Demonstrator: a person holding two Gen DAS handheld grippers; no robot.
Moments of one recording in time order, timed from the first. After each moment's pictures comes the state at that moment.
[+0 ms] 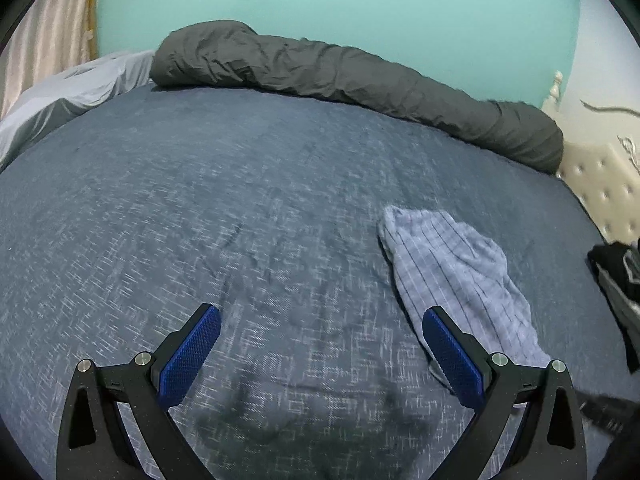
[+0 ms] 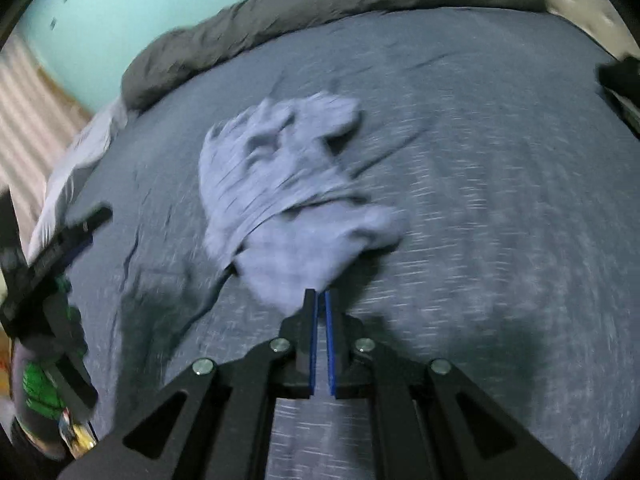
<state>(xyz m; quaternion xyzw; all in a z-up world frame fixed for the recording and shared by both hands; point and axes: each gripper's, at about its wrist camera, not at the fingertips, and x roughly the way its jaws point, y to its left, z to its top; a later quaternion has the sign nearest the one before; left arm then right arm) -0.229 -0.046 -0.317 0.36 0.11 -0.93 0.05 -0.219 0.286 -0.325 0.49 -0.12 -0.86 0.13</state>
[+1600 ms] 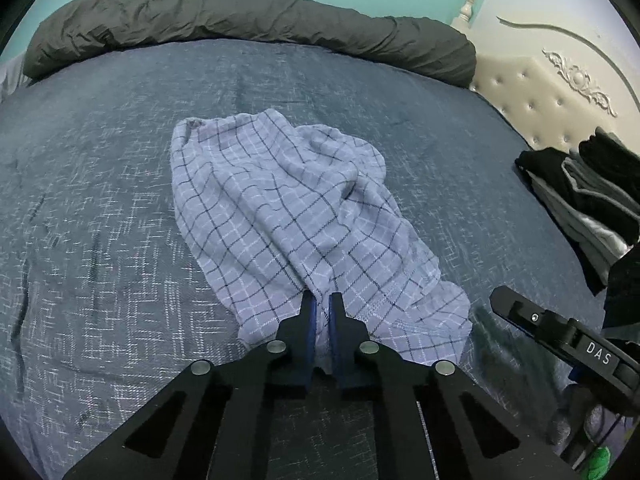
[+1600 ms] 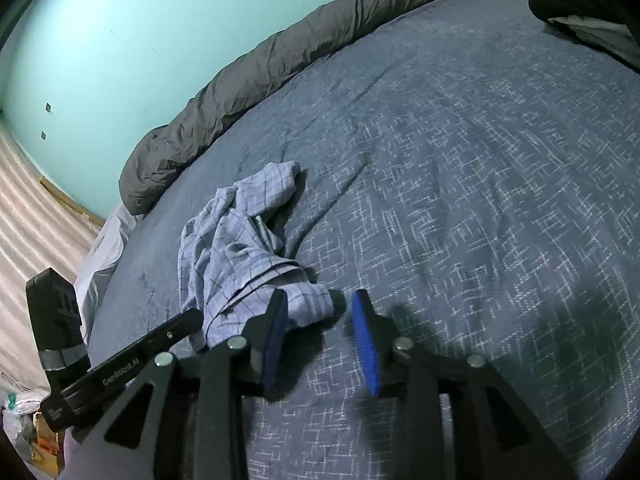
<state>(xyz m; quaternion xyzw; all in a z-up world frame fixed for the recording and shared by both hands) -0.267 0.068 -0.354 0.44 0.08 -0.88 -0.14 -0.238 0.336 -0.359 0.40 -0.27 -0.87 0.12</state>
